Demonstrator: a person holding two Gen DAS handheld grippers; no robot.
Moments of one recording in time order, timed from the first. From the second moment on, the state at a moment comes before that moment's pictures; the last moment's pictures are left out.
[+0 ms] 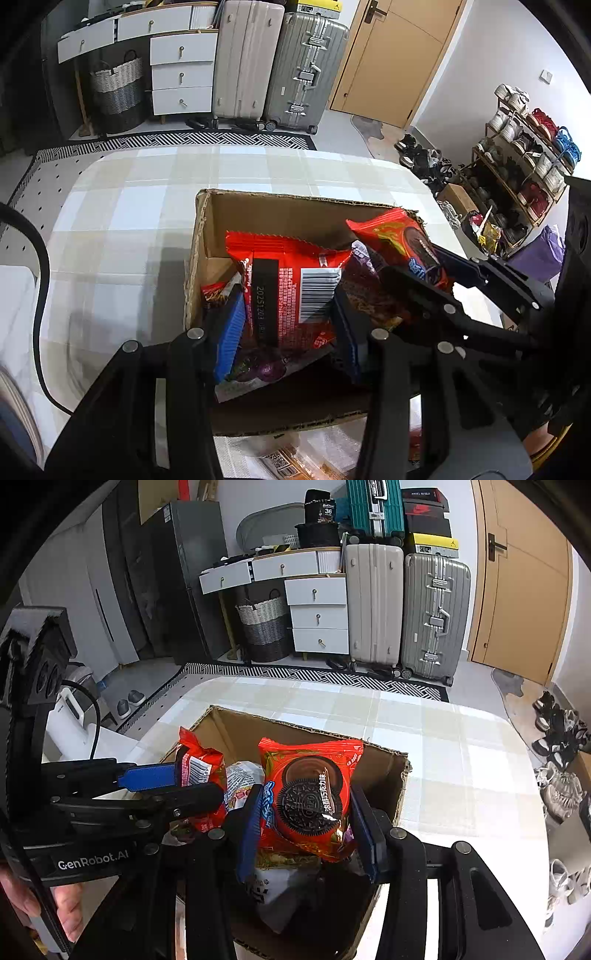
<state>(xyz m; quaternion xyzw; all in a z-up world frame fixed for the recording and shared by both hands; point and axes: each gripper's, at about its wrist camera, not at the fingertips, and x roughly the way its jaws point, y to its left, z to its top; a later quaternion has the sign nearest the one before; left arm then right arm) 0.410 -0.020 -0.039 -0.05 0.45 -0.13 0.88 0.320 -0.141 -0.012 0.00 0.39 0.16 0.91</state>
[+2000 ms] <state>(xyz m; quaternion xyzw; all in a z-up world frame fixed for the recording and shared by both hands) 0.074 -0.007 0.153 -0.06 0.18 -0.10 0.98 0.049 -0.186 0.127 0.05 0.20 0.19 0.96</state>
